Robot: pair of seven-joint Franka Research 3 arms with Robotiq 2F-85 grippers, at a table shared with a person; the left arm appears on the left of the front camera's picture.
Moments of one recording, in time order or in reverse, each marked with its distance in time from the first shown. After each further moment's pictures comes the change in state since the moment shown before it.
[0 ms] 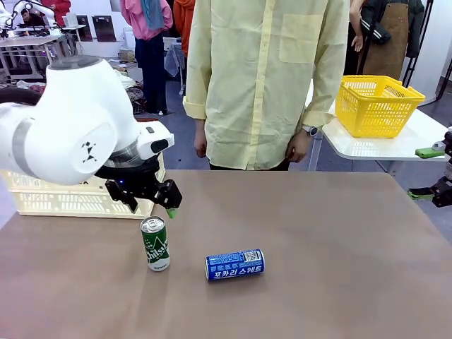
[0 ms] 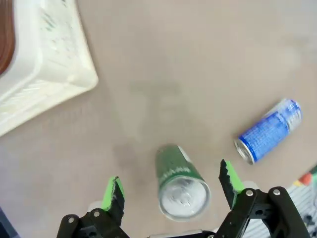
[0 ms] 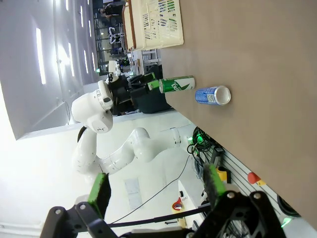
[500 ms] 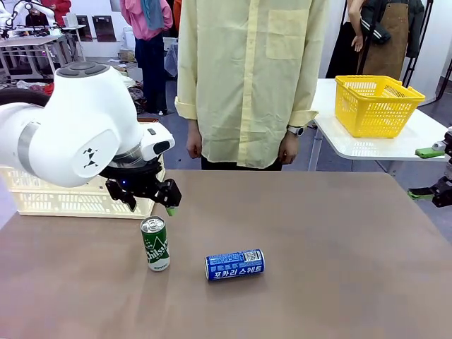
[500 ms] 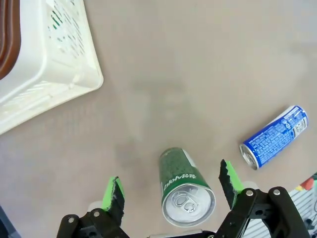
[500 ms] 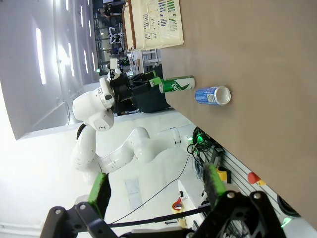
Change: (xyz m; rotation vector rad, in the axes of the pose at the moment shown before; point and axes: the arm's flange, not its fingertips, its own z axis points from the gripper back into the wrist) left arm 0.003 0.000 -0.006 0.009 0.016 0.012; right arm 0.000 0.000 0.000 0.000 0.000 0.000
